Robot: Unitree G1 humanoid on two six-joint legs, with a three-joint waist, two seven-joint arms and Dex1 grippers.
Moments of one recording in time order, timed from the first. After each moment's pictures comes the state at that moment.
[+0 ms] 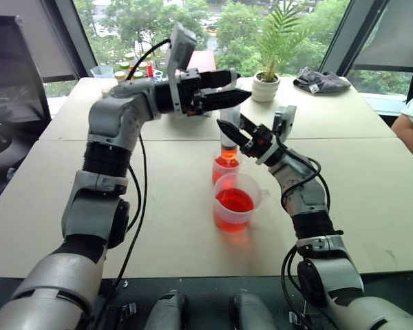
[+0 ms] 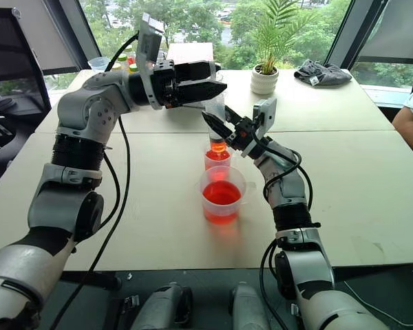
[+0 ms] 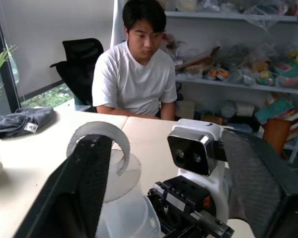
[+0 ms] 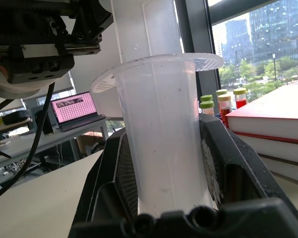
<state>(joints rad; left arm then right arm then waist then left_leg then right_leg) -1.23 0.34 -0.01 0.46 -0.51 0.55 -1.13 -0.74 -0.20 -0.08 0.37 0.43 0.00 0.84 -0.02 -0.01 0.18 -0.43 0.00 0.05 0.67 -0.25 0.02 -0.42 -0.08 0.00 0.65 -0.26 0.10</state>
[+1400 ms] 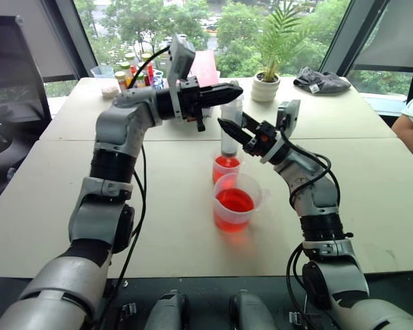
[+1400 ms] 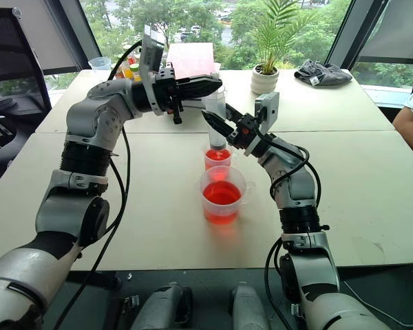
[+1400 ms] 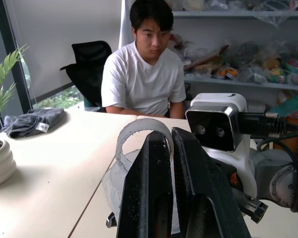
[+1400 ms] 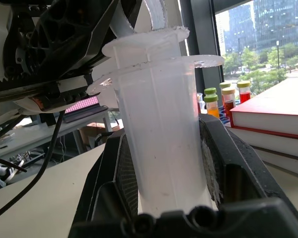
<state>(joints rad) -1.18 0.30 0.01 0.46 -0.42 0.48 -1.15 -0.72 -0.23 -0.09 0.20 0.44 0.19 0.80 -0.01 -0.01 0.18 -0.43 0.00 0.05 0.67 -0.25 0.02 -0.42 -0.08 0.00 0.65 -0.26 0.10</state>
